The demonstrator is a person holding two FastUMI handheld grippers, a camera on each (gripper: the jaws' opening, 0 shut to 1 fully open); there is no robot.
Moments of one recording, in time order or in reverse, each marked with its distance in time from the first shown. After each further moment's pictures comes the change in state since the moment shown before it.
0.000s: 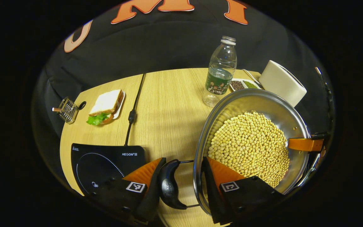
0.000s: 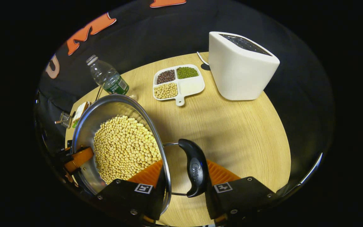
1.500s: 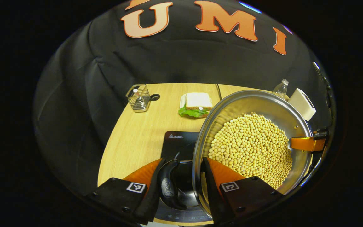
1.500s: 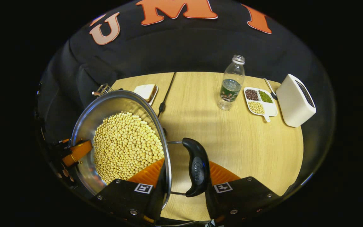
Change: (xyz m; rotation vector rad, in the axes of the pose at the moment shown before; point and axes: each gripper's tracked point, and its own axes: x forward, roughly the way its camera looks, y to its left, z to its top) left arm -0.017 -0.008 -0.011 -0.145 -0.110 0.182; right arm 0.016 0.000 0.032 -0.270 -0.043 0.137
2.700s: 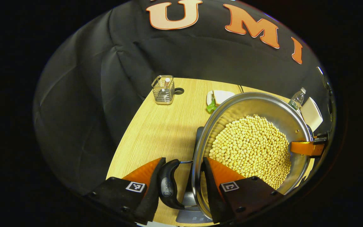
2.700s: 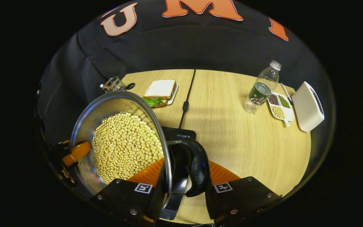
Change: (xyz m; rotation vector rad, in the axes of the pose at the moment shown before) left arm -0.005 0.000 -0.004 -0.075 0.021 0.053; right arm 0.007 -0.008 0.010 -0.023 0.029 0.023
